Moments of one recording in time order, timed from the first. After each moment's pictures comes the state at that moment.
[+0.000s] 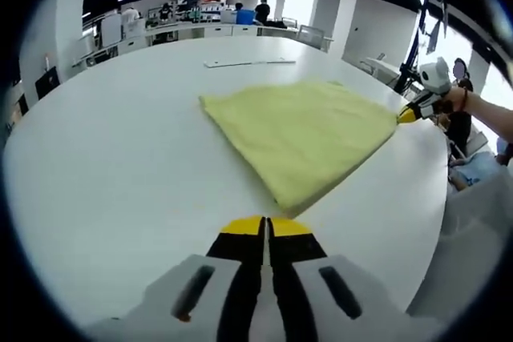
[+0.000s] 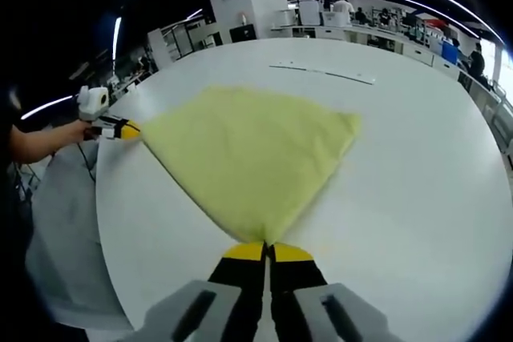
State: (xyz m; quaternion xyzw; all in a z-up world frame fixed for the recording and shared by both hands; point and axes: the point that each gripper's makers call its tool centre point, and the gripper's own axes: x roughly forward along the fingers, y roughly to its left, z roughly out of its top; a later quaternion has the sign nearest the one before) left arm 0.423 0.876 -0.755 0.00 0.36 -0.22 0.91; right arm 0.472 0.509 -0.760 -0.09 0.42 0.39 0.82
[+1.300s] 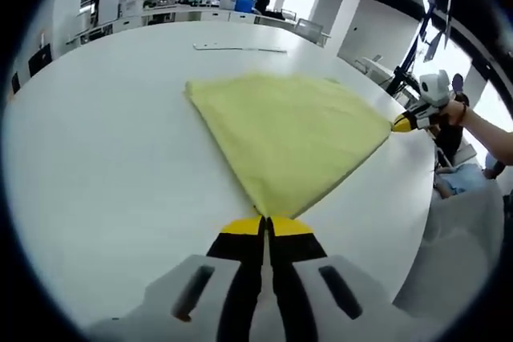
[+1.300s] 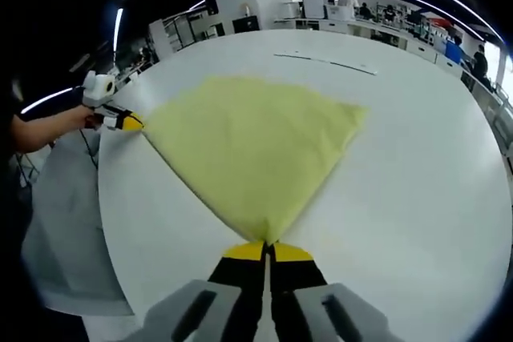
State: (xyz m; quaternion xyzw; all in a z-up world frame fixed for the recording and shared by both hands) left arm 0.408 0.853 -0.768 -0.03 0.39 -0.25 0.89; right arm 0.446 0.501 -0.769 -0.10 0.43 0.39 0.81
